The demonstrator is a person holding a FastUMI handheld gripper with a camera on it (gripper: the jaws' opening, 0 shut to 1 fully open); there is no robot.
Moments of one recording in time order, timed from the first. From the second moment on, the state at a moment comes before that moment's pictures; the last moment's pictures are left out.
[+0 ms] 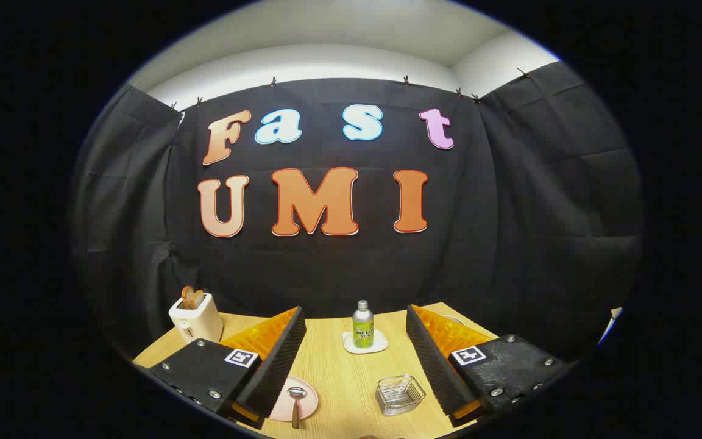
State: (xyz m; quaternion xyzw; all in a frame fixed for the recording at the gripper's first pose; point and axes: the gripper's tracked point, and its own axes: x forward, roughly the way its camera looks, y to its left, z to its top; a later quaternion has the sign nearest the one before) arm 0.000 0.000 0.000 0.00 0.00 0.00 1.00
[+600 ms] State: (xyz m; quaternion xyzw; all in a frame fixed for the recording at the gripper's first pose) arm -0.015 0.016 0.002 -0.02 0.00 0.00 1.00
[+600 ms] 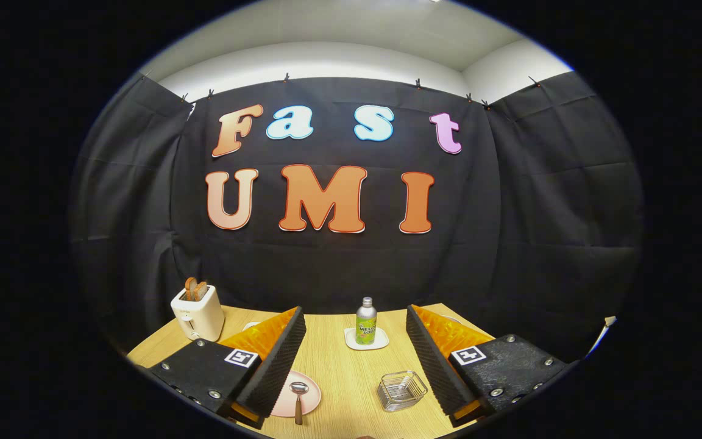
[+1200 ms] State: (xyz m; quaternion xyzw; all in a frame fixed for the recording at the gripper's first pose) arm -0.013 0.060 -0.056 -0.07 0.02 0.04 1.00
